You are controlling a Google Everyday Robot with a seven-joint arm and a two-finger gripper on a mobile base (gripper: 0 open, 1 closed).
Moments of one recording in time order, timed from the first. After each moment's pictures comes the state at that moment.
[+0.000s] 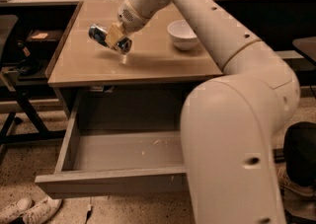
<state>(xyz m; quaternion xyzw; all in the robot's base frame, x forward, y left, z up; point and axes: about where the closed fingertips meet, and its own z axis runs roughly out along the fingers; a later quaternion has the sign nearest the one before) 0.735 0.127 0.868 -0.46 0.81 0.27 0.23</state>
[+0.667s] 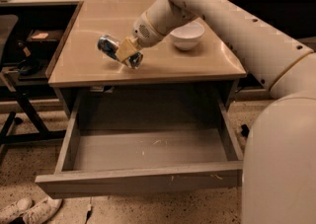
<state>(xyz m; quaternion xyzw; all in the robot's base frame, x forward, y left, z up) 0.675 0.092 0.858 -0.46 0.80 0.30 0.24</state>
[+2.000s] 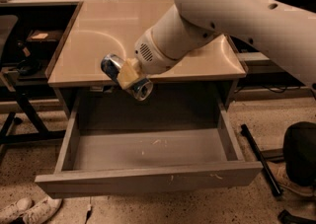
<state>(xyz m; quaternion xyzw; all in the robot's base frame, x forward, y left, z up) 0.522 0.060 0.890 -0.35 0.88 0.26 0.22</state>
